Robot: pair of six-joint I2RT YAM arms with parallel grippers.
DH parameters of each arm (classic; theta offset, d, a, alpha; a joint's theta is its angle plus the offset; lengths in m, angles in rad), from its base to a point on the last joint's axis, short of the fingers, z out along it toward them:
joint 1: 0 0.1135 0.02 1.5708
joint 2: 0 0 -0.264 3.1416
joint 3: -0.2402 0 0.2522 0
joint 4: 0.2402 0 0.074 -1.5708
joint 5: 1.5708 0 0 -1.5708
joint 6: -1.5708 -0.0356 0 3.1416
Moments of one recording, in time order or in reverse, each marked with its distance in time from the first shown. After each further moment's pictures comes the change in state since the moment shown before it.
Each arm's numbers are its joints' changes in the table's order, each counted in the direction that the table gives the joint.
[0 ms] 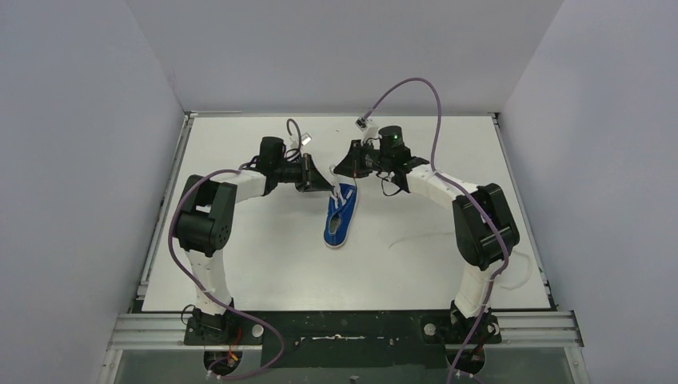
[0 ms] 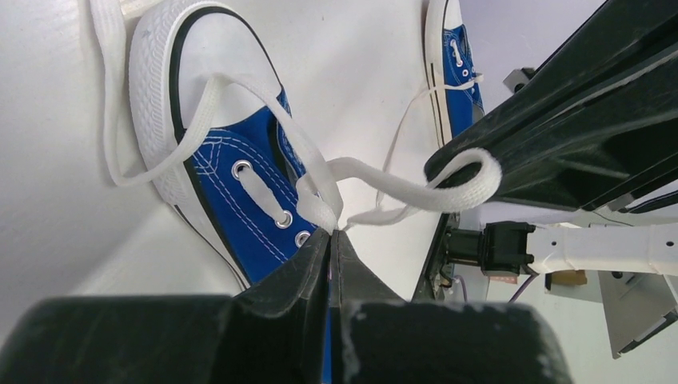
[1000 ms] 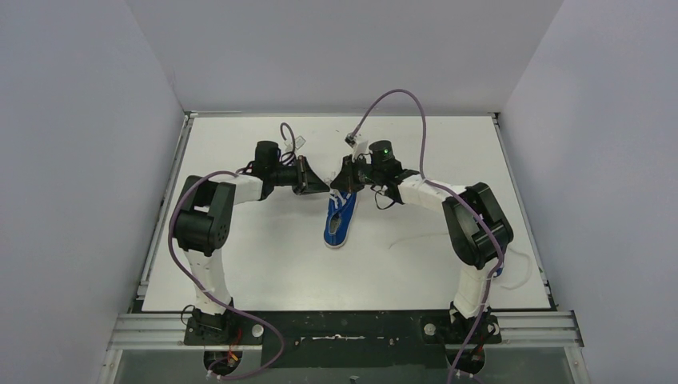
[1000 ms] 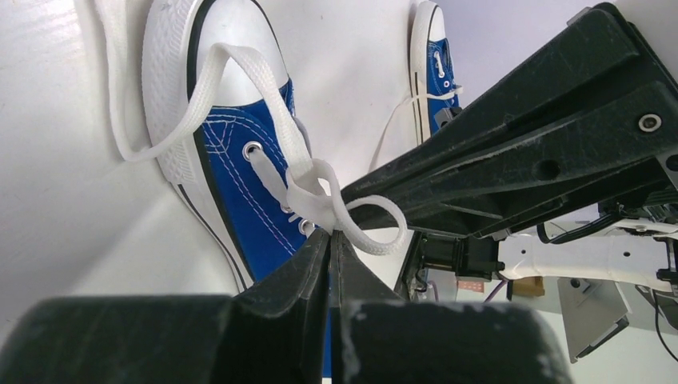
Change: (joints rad) left arm 0.027 0.000 0.072 -0.115 0.028 0.122; right arm 0.059 -0.028 0.085 -0.076 0.044 0.150
